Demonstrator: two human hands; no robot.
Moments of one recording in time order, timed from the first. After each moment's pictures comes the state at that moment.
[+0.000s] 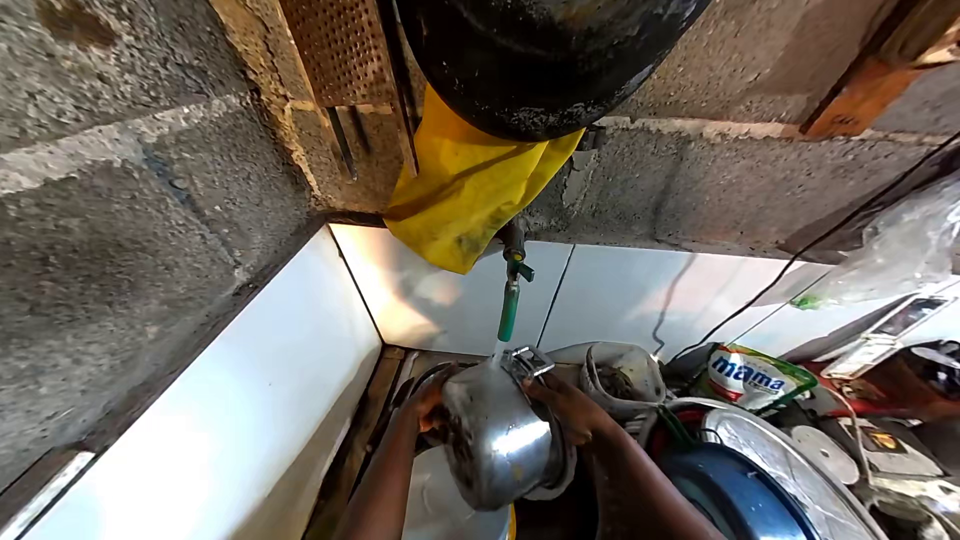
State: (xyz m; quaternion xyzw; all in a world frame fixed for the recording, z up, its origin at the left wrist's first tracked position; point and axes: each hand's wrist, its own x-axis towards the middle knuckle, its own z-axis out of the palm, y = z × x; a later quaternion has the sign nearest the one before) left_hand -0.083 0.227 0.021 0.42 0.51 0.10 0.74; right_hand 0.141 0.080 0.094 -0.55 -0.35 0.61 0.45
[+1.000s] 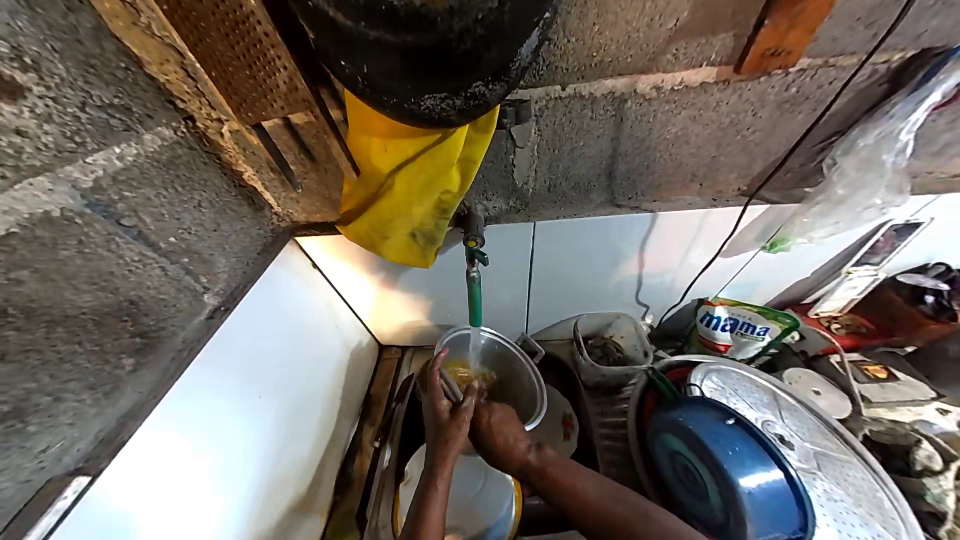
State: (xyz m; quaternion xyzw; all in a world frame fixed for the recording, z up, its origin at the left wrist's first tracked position) left_hand -0.047 0.130 0.048 0.69 0.44 0.46 0.34; right_hand 0.052 0.073 0.090 -0.67 -0.64 0.36 0.11
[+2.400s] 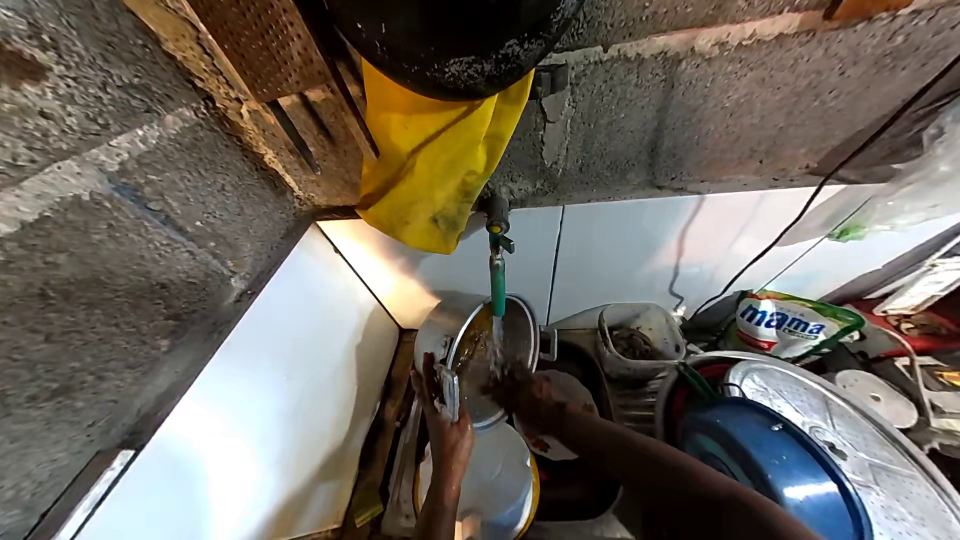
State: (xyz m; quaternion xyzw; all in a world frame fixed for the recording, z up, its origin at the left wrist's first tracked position) left_hand -0.069 0.108 0.044 0.55 0.56 0.46 0.40; right_hand 0.103 0.100 -0.011 -0.55 -0.81 0.18 0.08
